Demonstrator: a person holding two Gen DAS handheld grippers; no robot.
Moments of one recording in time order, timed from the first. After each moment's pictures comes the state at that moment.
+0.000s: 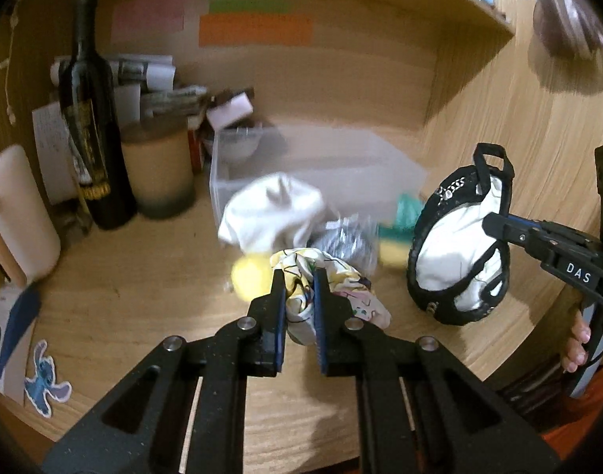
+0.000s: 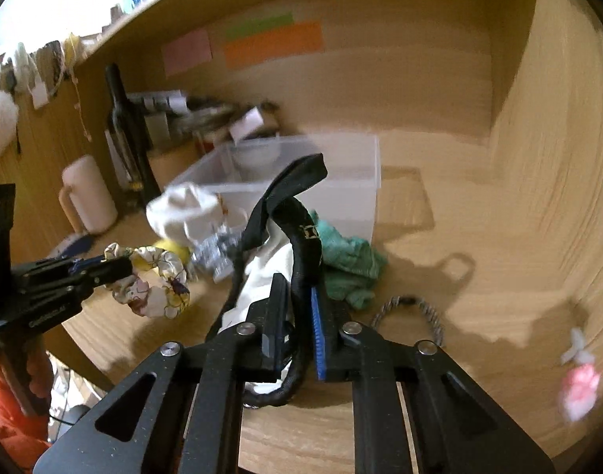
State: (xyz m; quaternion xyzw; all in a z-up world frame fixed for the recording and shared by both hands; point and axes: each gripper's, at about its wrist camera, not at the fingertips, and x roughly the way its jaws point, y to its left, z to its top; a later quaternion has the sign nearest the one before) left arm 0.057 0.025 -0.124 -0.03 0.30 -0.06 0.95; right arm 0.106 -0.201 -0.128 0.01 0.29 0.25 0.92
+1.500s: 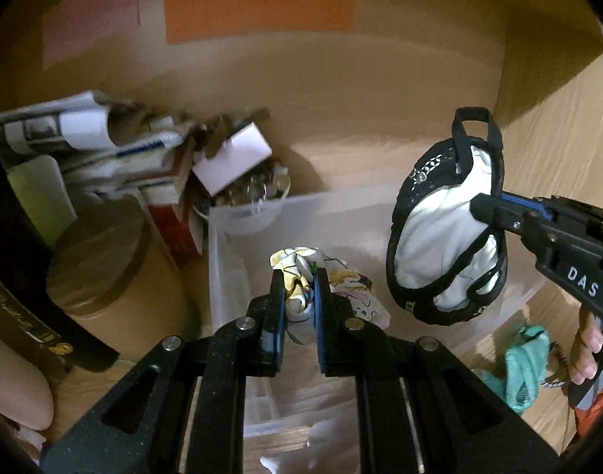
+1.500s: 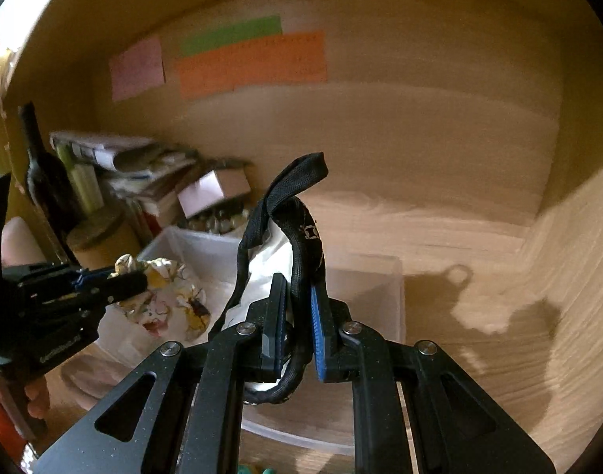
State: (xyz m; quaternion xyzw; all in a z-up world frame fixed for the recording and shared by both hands) left arm 0.259 0.049 -0.114 0.01 0.36 -0.04 0.93; right arm 0.266 -0.129 -0.112 -0.03 0.29 0.23 0.93
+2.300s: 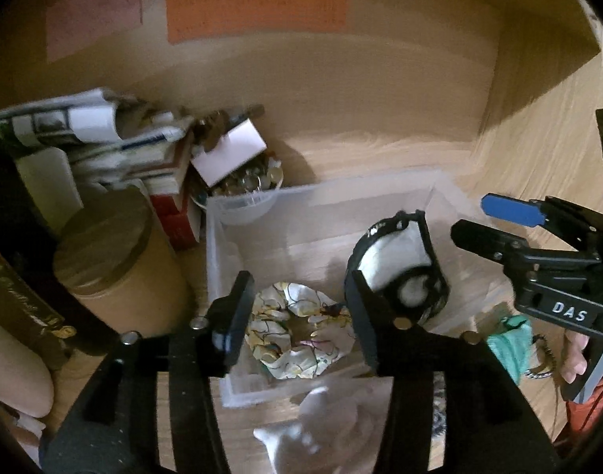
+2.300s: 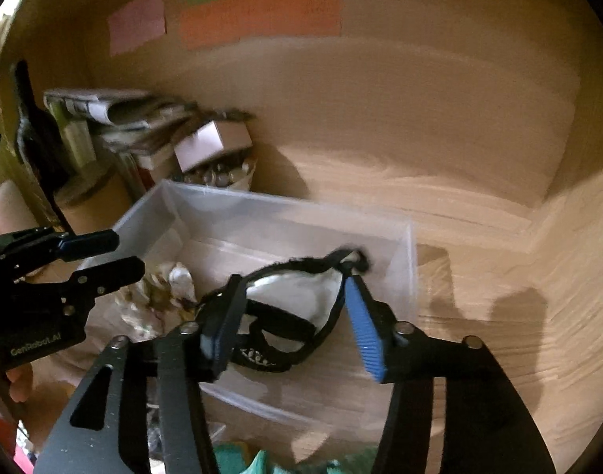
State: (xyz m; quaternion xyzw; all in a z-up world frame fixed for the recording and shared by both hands) left arm 0.236 0.047 -0.100 0.00 0.35 -0.04 0.93; right arm 0.268 -0.126 -0.120 -0.06 0.33 0.23 0.91
